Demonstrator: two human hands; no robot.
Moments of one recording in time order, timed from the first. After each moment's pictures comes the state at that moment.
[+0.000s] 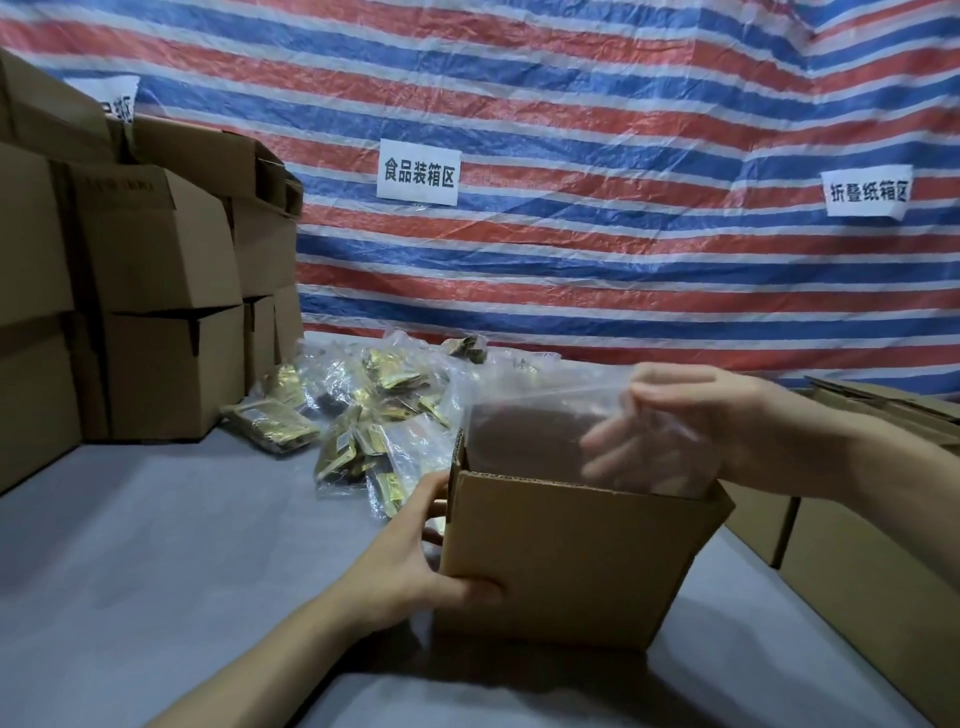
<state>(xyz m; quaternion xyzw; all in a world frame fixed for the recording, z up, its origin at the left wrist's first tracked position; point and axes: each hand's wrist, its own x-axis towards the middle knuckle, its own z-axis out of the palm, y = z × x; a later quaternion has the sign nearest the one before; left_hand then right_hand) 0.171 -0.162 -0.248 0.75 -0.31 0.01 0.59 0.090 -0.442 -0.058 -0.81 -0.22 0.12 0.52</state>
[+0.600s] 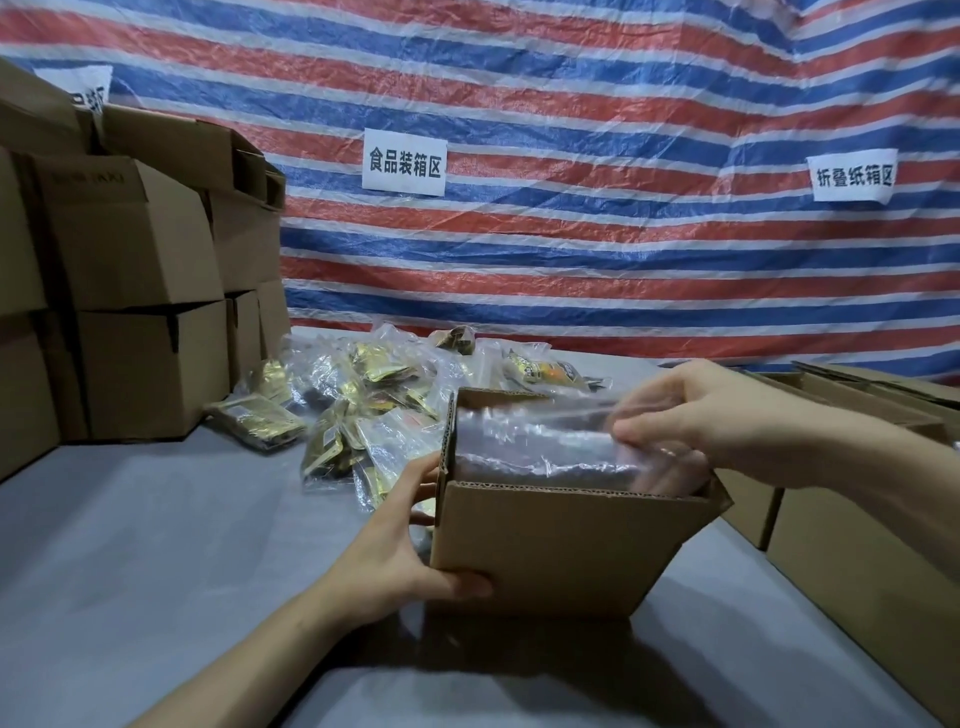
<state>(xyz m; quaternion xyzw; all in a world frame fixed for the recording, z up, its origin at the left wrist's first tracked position) 0.163 -0.167 -0.238 0.75 -0.33 0.07 0.57 0.083 -0.435 -0.062 -0.91 -0.09 0.02 0.40</state>
